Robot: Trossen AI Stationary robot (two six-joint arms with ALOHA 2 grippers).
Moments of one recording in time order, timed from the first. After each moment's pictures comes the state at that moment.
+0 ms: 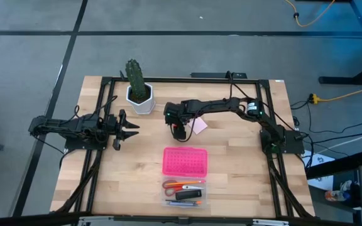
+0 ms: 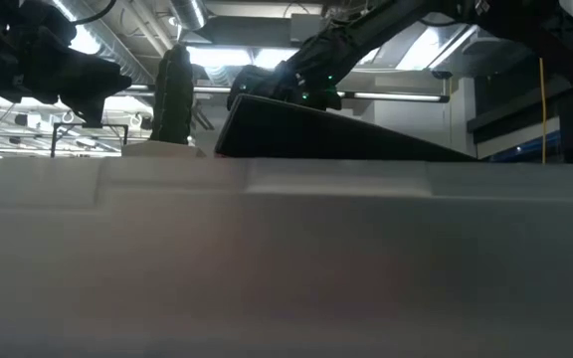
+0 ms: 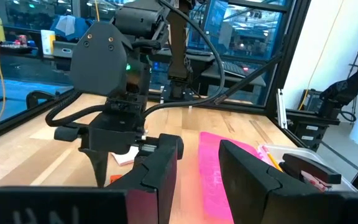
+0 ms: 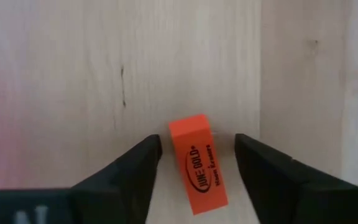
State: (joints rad) left arm -0.06 0.01 0.01 0.02 -0.08 -0.15; right arm -0.15 2.31 1.73 -0.67 -0.04 -0.16
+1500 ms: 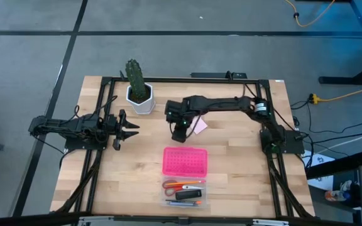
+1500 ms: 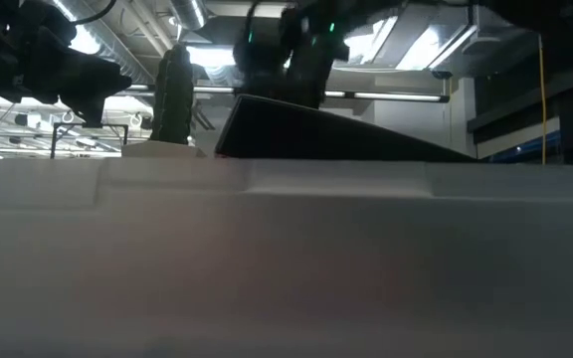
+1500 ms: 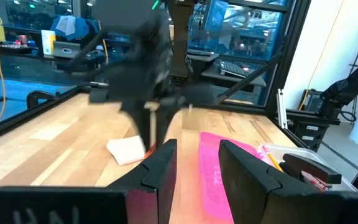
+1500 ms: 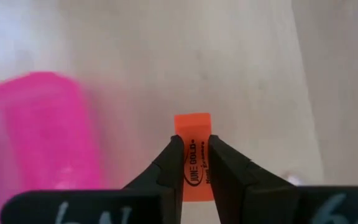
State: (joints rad) left arm -0.06 0.01 0.01 0.02 -0.08 -0.15; right arm -0.12 2.19 1.86 -0.93 -0.20 0.17
